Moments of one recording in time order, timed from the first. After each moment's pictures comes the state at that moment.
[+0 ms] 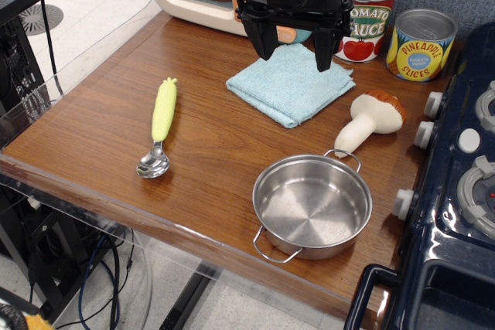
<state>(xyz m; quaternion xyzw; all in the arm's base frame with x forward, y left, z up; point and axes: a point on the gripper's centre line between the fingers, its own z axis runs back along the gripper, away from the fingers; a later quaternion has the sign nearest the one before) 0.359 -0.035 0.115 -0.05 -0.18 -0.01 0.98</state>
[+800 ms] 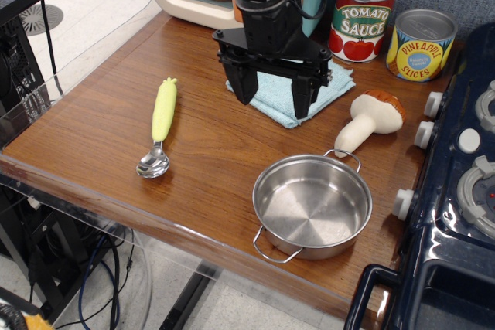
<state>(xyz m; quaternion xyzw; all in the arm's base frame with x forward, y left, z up) 0.323 -0.030 0.084 -0.04 -0.12 -0.02 0.99</state>
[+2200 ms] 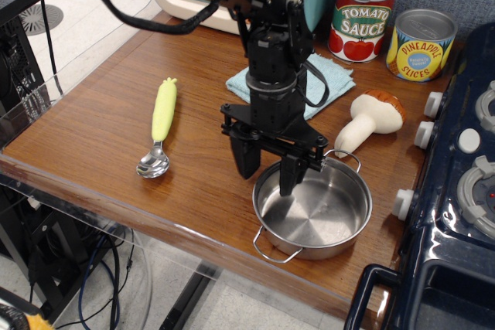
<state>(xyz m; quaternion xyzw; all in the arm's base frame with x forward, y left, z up) 0.292 -0.048 0.020 -0.03 -0.01 -0.08 1.00</state>
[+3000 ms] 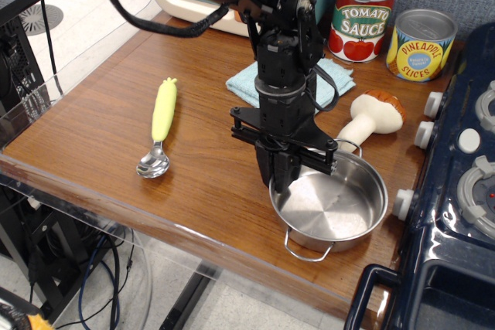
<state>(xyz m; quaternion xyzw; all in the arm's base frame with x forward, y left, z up) 0.292 -0.053 0.019 -0.03 -0.01 -0.08 1.00</state>
